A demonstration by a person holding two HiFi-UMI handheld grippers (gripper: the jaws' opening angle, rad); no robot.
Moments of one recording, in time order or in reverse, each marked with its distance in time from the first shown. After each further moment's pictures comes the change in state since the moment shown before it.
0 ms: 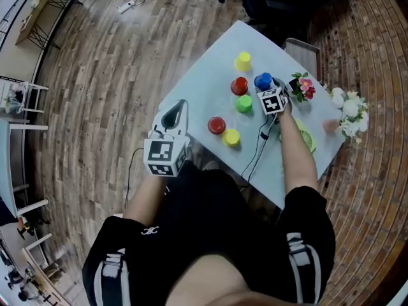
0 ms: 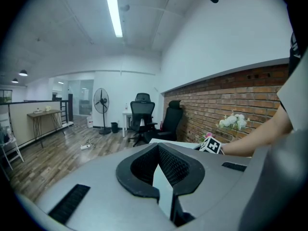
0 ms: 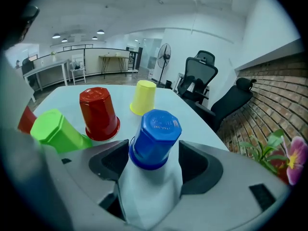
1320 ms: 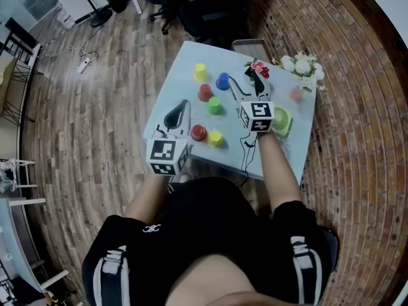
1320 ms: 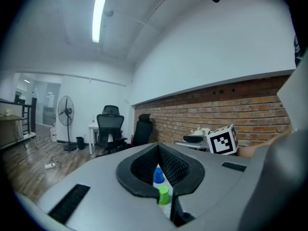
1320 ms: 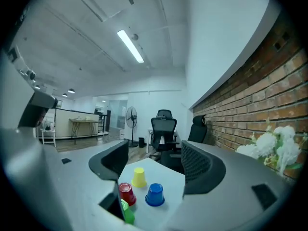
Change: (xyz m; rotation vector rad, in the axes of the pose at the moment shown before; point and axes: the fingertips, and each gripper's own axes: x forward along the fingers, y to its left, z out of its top) left arm -0.016 -0.087 0.064 0.093 -0.164 -0.359; right arm -0.268 -0.004 0.100 0.391 -0.695 -0.349
